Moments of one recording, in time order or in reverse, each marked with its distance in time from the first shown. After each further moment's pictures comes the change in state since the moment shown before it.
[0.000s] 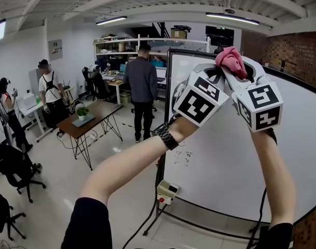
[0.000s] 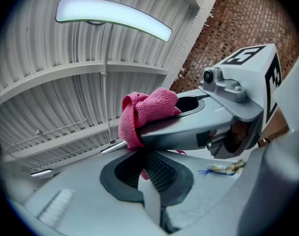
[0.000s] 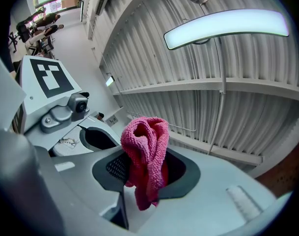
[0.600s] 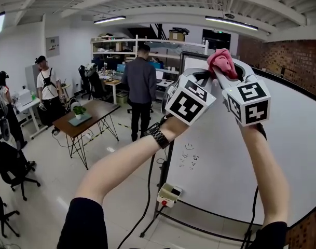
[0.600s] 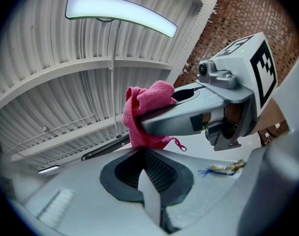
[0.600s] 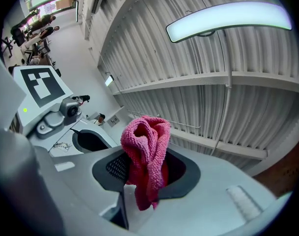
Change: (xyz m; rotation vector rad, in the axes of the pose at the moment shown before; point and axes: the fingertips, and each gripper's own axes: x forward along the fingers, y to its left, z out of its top) left arm -0.036 0.041 -0.042 -0.005 0.063 0.046; right arm 0.038 0.036 0.006 0.054 0.032 0.030
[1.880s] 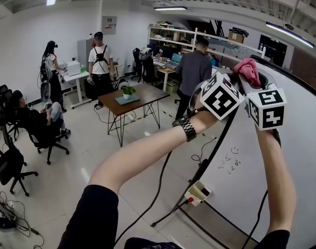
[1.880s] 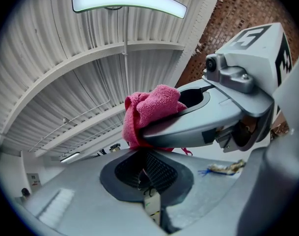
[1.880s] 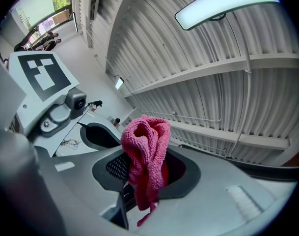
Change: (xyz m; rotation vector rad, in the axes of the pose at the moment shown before) left arm -0.051 0.069 -0.075 0.008 0.207 0.134; right arm 0.068 0.099 -0.001 0.070 0.012 0.159
